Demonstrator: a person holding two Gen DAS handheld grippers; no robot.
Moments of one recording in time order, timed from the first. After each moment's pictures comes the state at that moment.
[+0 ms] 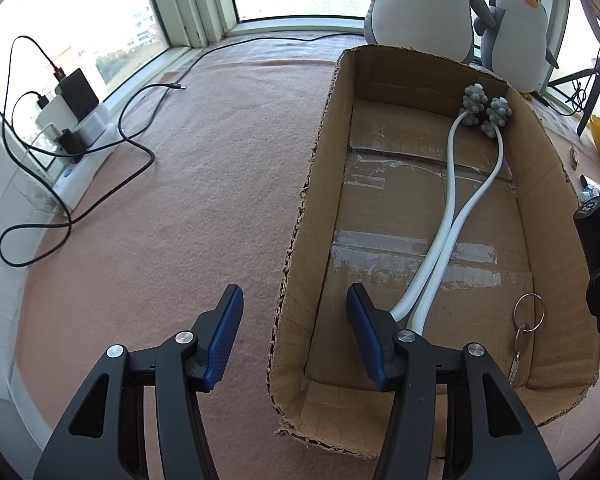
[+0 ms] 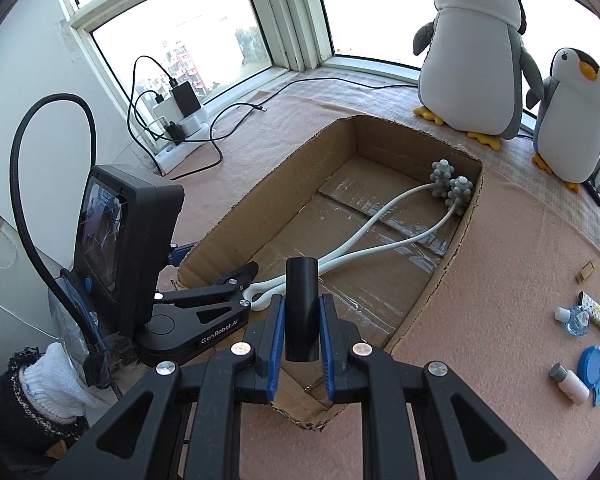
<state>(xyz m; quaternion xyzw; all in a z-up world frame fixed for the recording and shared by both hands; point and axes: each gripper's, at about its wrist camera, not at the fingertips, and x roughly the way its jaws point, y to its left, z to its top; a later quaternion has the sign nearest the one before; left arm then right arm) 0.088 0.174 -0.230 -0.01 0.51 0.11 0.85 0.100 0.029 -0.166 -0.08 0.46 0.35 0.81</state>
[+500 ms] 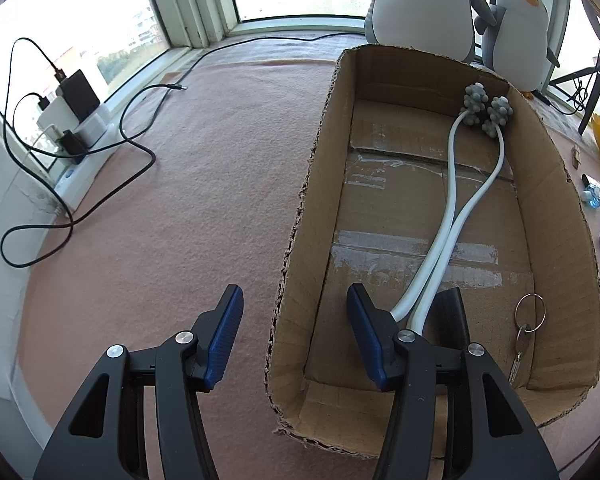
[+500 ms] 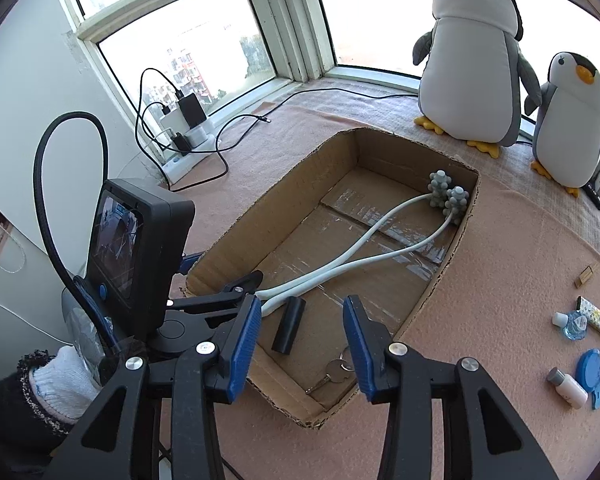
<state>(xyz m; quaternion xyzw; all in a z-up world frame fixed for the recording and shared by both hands) 0.088 0.174 -0.228 -0.01 0.51 0.11 0.85 0.098 0.022 -0.156 -0.07 0.45 0.37 0.81</state>
